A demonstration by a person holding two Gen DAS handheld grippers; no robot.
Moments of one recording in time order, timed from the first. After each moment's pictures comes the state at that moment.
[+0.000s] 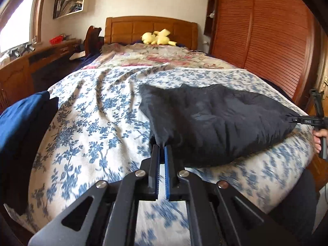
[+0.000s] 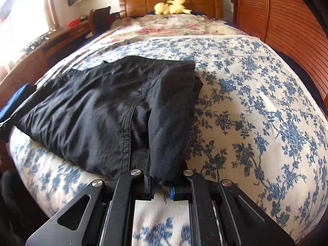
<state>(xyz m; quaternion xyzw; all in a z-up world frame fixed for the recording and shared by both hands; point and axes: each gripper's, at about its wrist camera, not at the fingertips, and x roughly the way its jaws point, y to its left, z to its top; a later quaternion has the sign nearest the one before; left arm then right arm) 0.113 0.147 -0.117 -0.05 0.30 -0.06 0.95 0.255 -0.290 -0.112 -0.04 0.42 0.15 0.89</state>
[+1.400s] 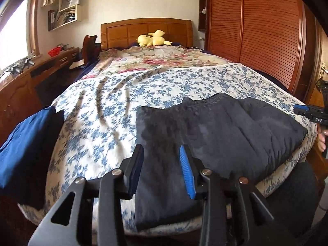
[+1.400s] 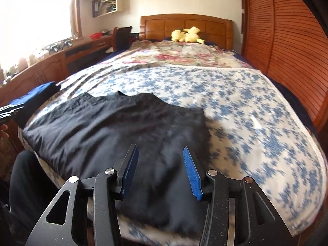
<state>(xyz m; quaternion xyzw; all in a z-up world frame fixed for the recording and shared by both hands) 0.097 0.114 -0.077 0.00 0.31 -0.05 0.95 0.181 -0.267 -0.069 -0.07 0.33 0.19 0.92</state>
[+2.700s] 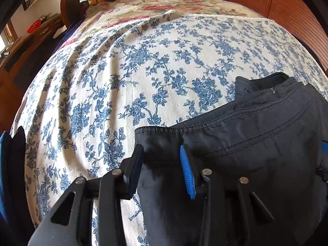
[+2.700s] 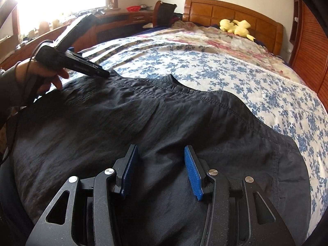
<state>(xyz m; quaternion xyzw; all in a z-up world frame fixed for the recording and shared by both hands) 0.354 0.122 -0.166 0.04 0.50 -0.02 0.87 0.273 -0.115 -0.155 -0.15 0.37 0.29 0.87</state>
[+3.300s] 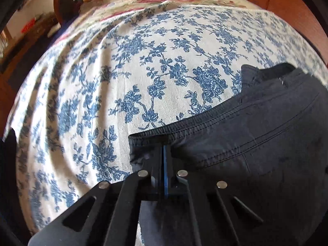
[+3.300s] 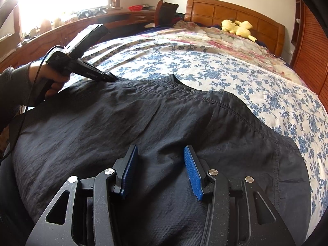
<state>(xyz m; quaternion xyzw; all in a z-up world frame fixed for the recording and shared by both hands) 0.365 0.117 -0.189 0.05 0.51 -0.03 0.86 0.273 -0.115 -0.155 -0.16 0.37 0.29 0.87</state>
